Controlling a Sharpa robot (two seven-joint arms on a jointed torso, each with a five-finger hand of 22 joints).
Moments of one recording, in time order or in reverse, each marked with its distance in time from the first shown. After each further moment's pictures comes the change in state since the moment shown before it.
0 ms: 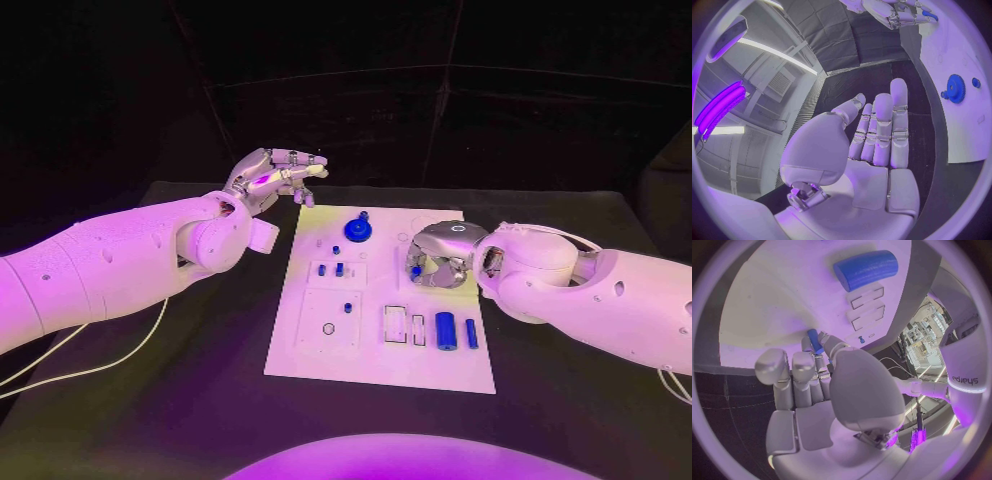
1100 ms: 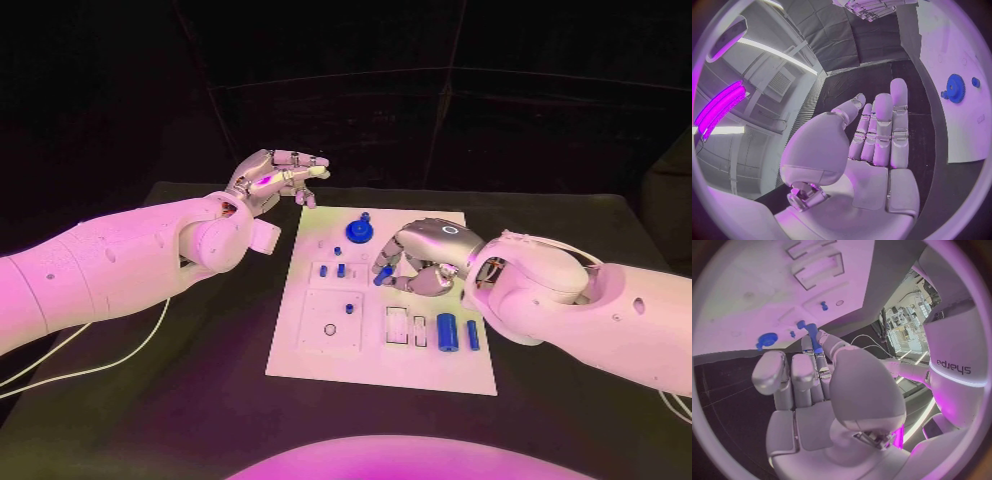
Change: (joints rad) left arm 0.000 0.003 0.000 -0.007 0.000 0.004 -0.001; left_hand 0.000 0.000 0.000 0.000 0.000 0.000 0.000 0.000 0.000 -0.004 -0.004 0.000 0.000 0.000 0.000 0.000 -0.002 0.000 0.000 0.000 0.000 -0.001; right arm 0.001 -0.015 0.001 0.171 0.085 -0.201 0.076; right_hand 0.011 0.013 0.068 -0.029 -0.017 0.048 -0.007 0.024 0.007 0.070 -0.013 -0.031 0.008 -0.001 -0.013 0.047 0.043 -0.015 0.016 -0.013 0.041 0.060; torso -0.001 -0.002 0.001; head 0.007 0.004
